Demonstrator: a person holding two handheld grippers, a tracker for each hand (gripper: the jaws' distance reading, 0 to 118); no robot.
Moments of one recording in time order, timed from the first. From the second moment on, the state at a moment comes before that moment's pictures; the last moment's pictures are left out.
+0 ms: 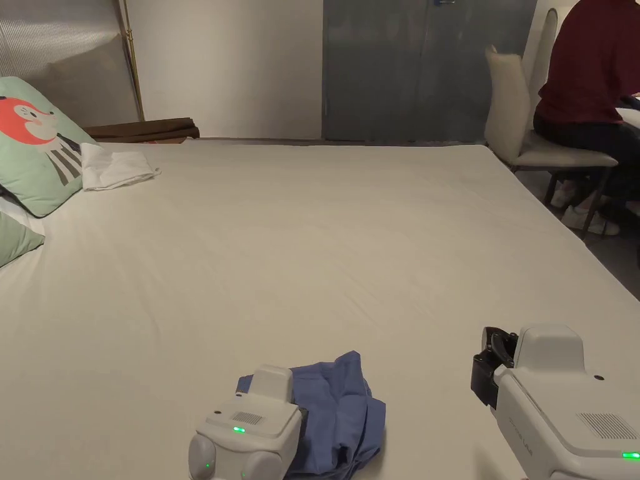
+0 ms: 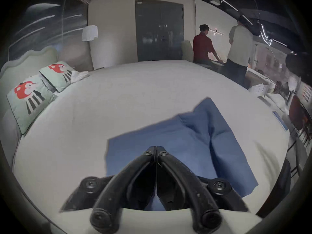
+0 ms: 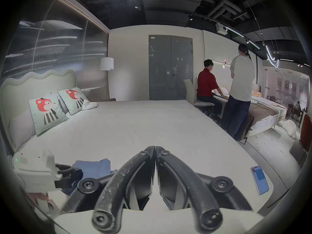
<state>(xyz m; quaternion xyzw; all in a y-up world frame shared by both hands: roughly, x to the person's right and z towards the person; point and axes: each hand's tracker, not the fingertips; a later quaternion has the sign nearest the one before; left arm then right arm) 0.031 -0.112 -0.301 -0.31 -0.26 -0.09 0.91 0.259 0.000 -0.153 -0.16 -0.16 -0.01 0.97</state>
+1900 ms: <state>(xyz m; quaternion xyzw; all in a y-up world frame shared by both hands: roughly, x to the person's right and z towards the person) -0.117 0.058 -0.299 -0.04 -0.14 -0.03 0.99 0.199 0.053 -0.168 -0.06 -0.13 0.02 0.99</state>
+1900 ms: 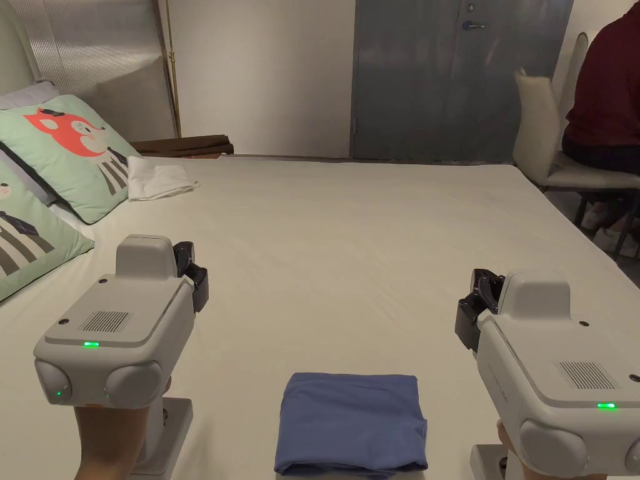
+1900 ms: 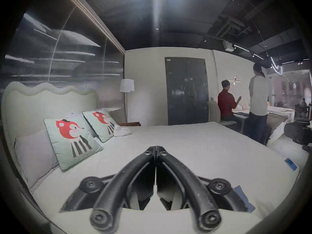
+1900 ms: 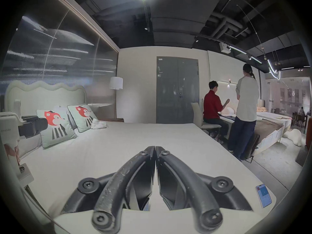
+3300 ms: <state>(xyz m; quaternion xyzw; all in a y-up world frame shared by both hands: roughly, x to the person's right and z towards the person) -0.058 -0.099 -0.373 -0.45 -0.27 0.11 0.84 0.188 -0.140 -0.258 -0.39 -0.06 -0.04 0.92</state>
